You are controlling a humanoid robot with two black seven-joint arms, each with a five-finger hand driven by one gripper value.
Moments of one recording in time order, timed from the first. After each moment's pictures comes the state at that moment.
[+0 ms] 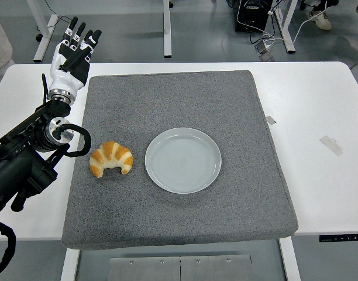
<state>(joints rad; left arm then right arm) -0.86 0.12 -0.81 -0.61 0.06 -0.12 -0.49 -0.09 0.00 0.04 0.20 -0.15 0.01 0.25</state>
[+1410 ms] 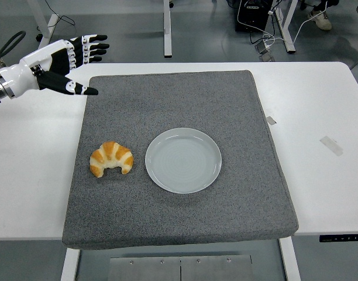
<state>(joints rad) -1.02 0.68 -0.29 -0.88 0.76 -0.49 -0.61 -0.08 0.00 0.04 0.20 -0.15 0.01 0.25</state>
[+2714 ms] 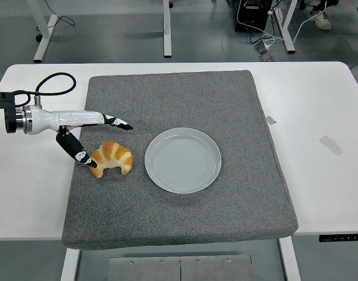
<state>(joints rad) -1.03 0.68 -0.19 -1.03 1.40 -0.36 -0.61 -0.09 0.00 0.04 0.20 -0.15 0.01 0.25</state>
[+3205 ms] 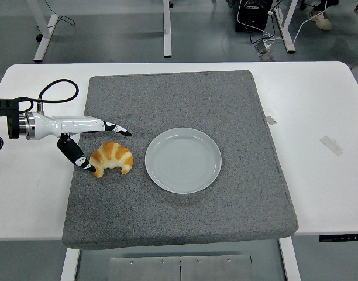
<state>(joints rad) -1.05 0.67 -0.11 -1.03 1.42 -0.27 -0.61 -0.09 0.00 0.04 0.20 -0.15 0.01 0.25</state>
